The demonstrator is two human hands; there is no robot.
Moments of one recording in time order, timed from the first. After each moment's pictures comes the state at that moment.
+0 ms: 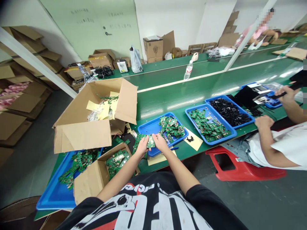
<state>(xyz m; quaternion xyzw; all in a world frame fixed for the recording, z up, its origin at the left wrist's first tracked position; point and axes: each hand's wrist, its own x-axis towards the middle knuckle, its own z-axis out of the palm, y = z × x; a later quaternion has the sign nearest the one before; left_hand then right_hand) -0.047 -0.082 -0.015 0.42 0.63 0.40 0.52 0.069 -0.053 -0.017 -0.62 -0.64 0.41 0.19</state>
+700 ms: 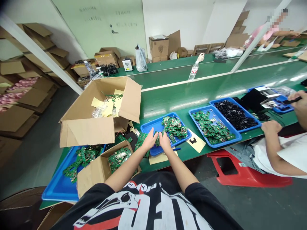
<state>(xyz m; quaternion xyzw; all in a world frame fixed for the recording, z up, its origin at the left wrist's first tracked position) -0.041 -0.054 -0.016 0.57 0.68 0.28 0.37 0.068 -0.041 -0.042 -0.68 -0.58 0.38 0.22</state>
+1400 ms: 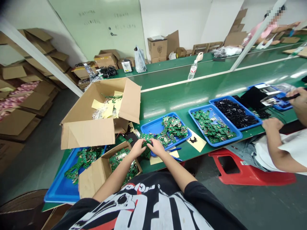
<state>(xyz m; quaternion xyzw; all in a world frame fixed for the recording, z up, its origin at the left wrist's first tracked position) -0.101 -0.092 -0.012 0.60 0.70 0.17 0.35 0.039 -0.068 -0.054 -0.52 -0.74 0.38 0.22</state>
